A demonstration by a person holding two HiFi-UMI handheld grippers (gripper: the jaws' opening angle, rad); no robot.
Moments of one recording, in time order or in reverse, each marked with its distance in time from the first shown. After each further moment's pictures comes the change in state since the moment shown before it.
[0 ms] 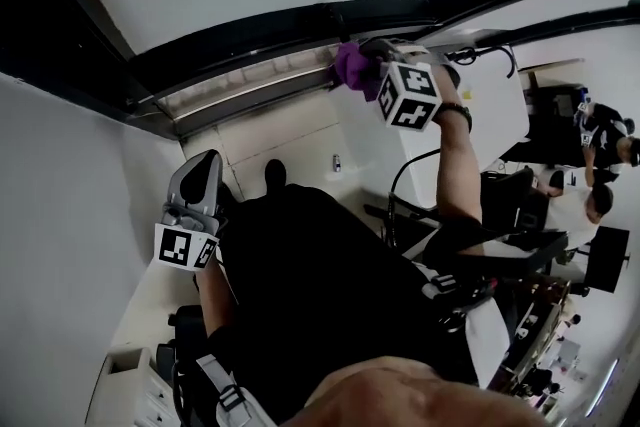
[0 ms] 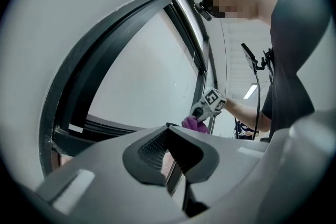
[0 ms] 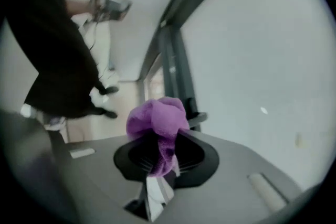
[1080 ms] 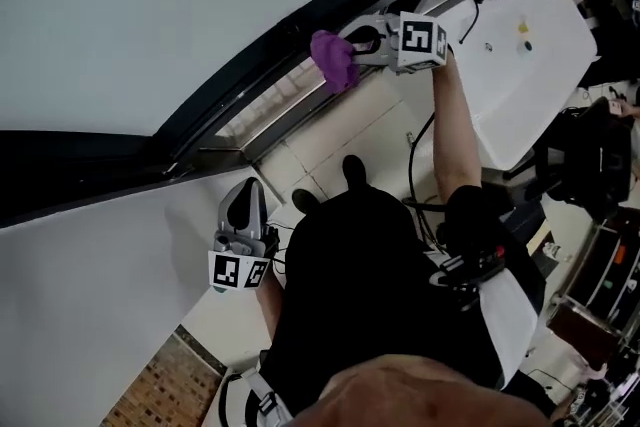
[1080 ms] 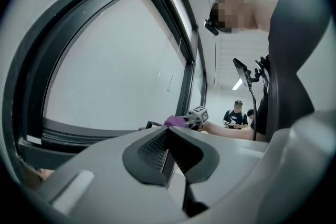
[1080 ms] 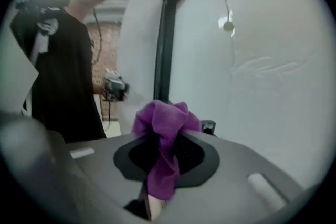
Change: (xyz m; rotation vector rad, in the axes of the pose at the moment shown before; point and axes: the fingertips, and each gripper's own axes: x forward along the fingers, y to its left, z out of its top) left arm 0.065 -0.084 0.031 0.080 0.101 -0.105; right arm -0.008 -0.037 -0.039 0.435 -1.025 0.151
